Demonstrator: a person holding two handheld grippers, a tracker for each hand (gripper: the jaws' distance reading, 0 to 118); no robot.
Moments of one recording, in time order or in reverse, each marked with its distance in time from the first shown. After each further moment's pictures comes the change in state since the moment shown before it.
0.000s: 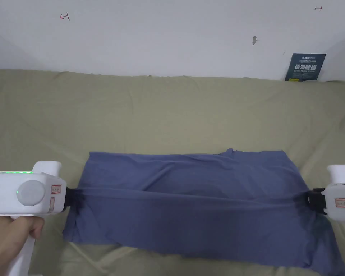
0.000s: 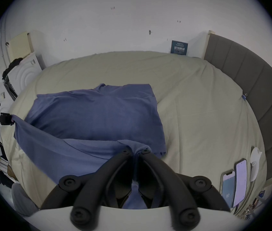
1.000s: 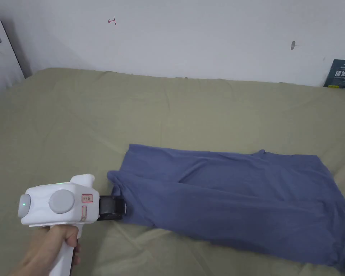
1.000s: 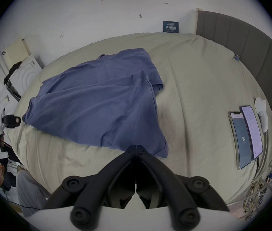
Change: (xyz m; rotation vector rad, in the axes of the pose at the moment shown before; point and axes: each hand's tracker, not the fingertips) left arm -0.023 -0.061 0.030 0.028 -0.161 0.139; right arm 0.005 -0.123 0.064 -0.045 0.056 -0.122
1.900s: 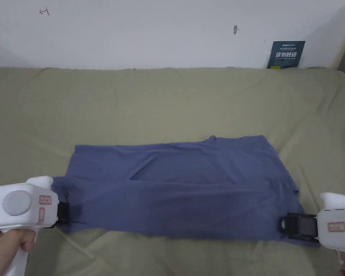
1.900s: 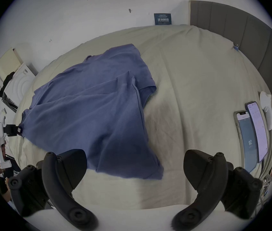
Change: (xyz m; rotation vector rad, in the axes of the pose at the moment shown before) left arm 0.039 0.011 -0.022 -0.161 0.075 -0.067; right arm 0.029 0.039 -0.054 -0.106 0.018 -0.095
